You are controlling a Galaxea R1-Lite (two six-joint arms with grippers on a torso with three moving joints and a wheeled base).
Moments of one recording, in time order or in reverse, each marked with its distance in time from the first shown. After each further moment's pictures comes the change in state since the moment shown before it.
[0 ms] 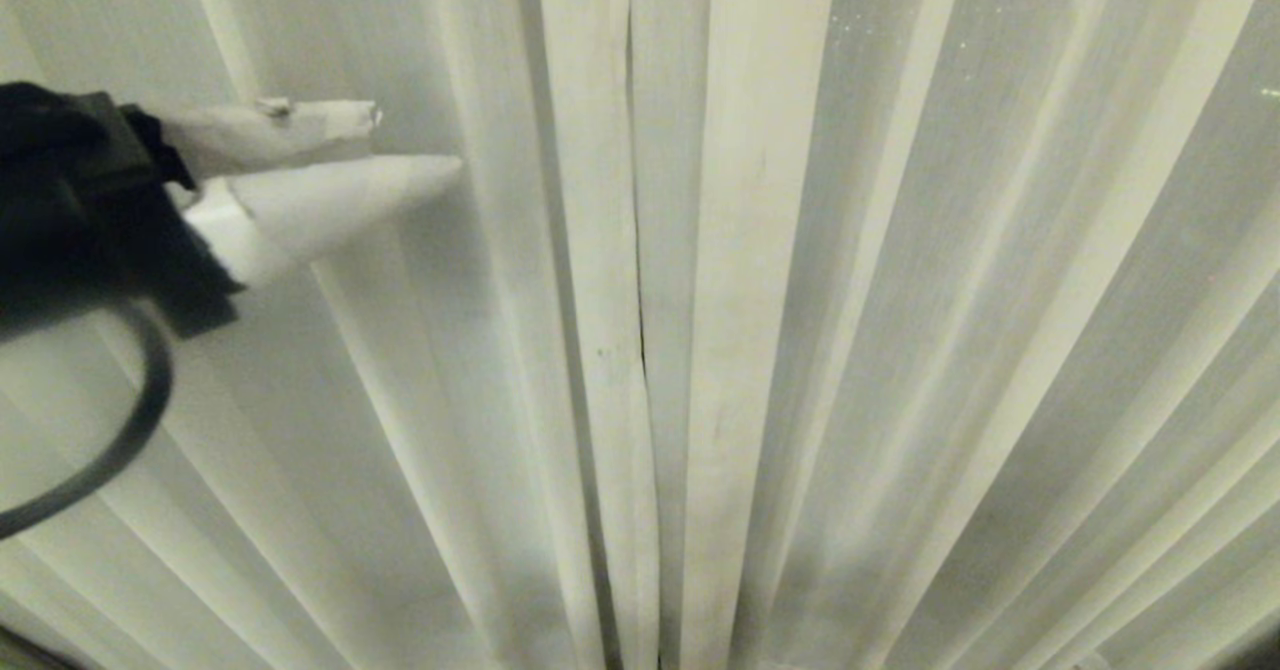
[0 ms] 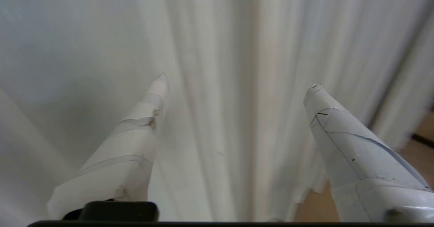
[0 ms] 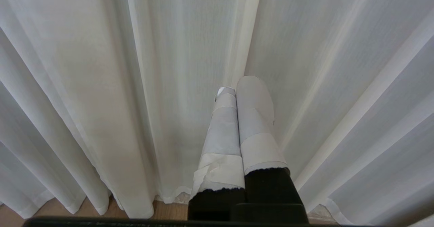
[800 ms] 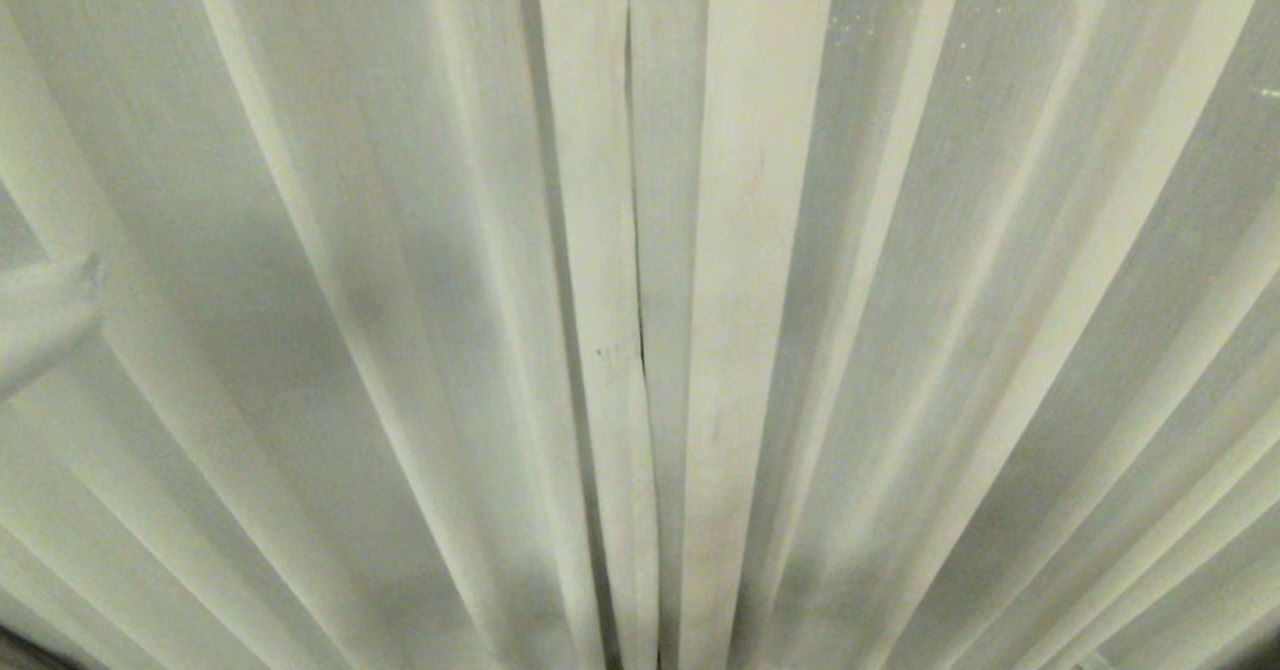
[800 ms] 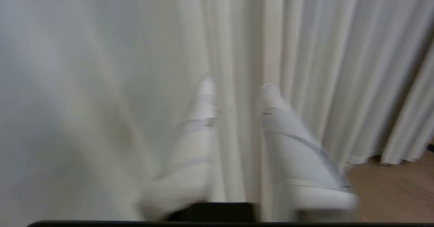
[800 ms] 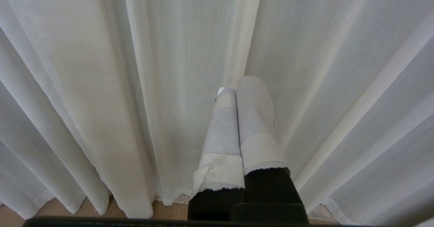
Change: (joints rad) left arm 0.353 -0.412 0.293 0.035 -0.262 -0.041; right arm 0.000 0.000 0.000 0.000 0.000 0.000
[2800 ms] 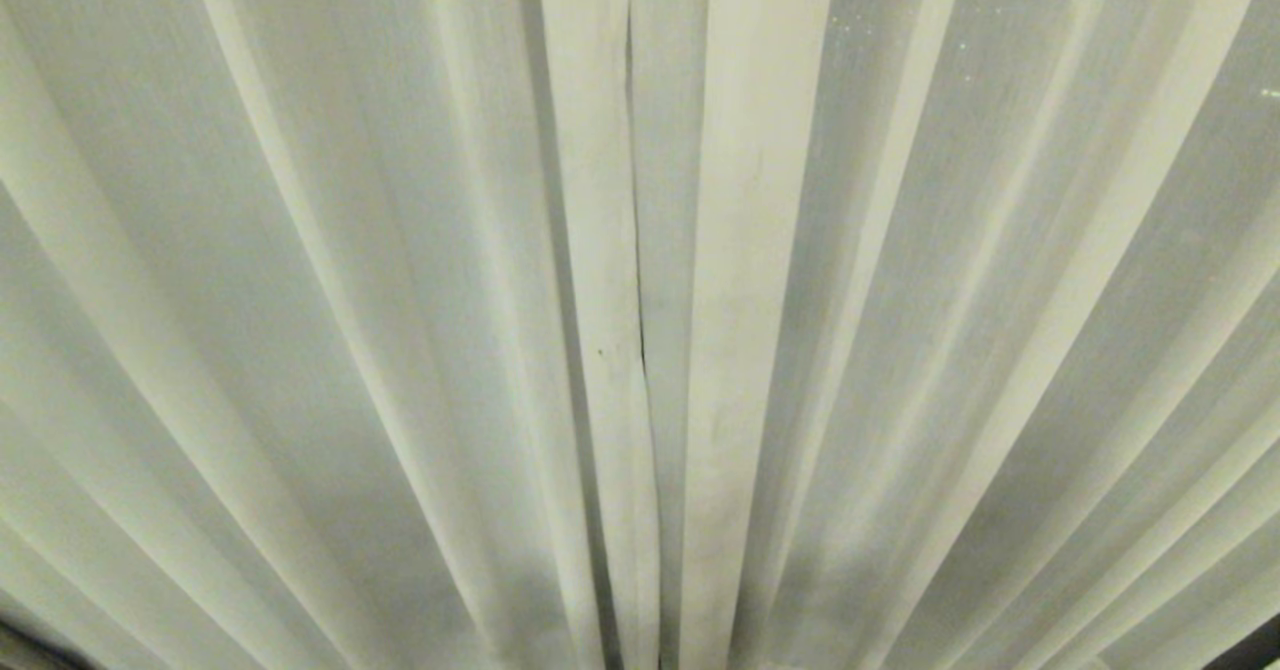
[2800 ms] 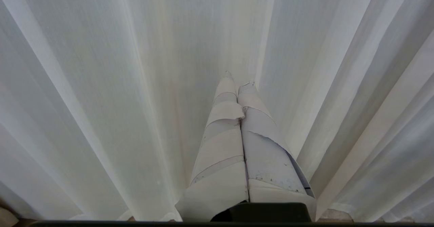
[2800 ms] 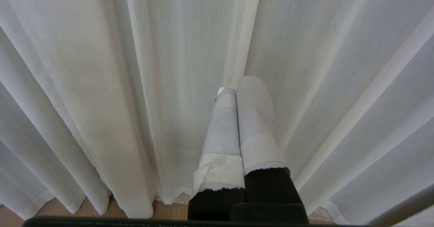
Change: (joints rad) left arm 0.162 -0.759 0.661 0.226 0.482 -0.066; right arm 0.000 0.000 0.000 0.000 0.000 0.000
